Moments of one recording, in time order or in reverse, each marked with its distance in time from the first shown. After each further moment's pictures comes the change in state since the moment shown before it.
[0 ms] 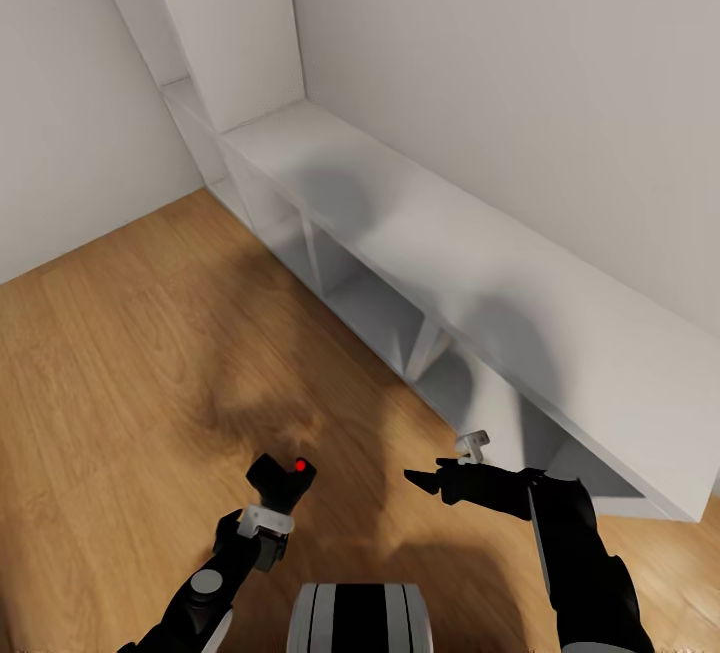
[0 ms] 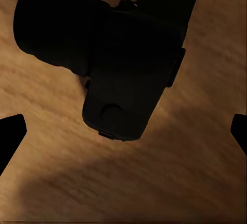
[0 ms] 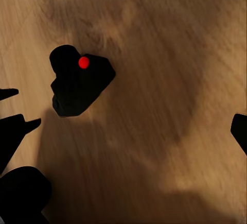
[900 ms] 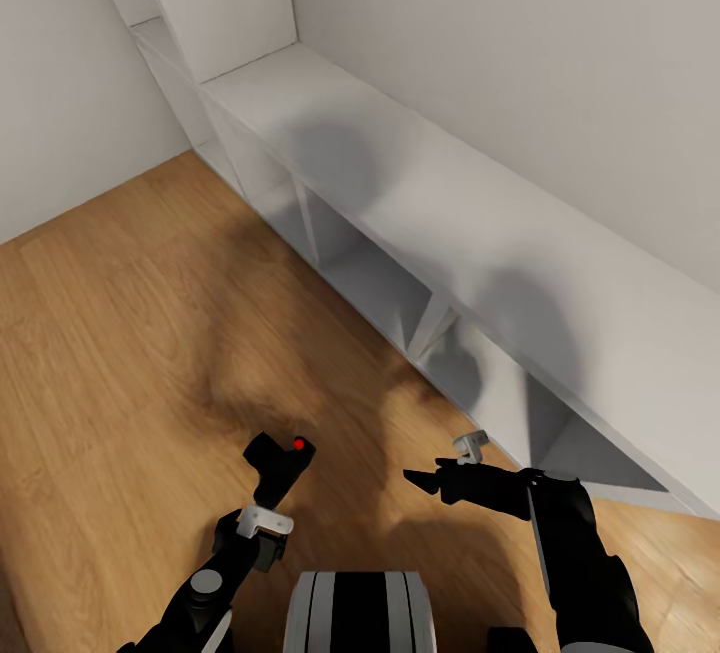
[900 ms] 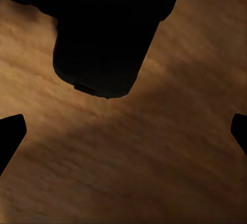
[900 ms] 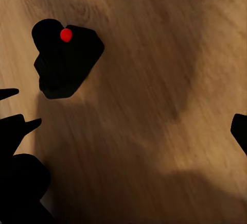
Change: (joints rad) left arm 0.000 0.002 0.000 0.000 -0.006 0.002 0.001; right arm 0.000 0.001 0.001 0.000 0.000 0.000 0.000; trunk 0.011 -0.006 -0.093
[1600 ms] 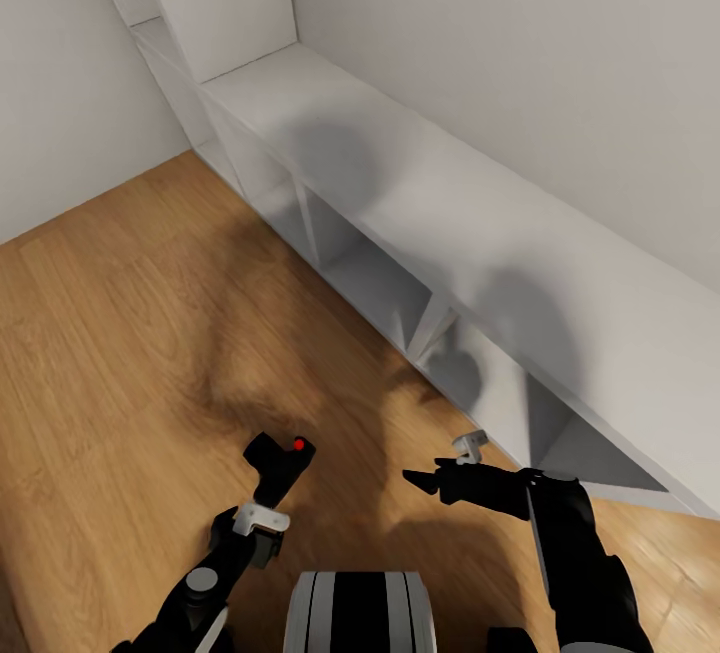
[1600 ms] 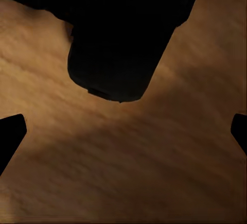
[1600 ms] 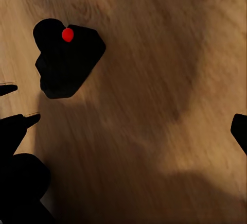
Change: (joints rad) left arm 0.000 0.010 0.010 -0.010 0.003 -0.002 -0.003; right arm 0.000 0.001 0.003 0.000 0.001 -0.003 0.002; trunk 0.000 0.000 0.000
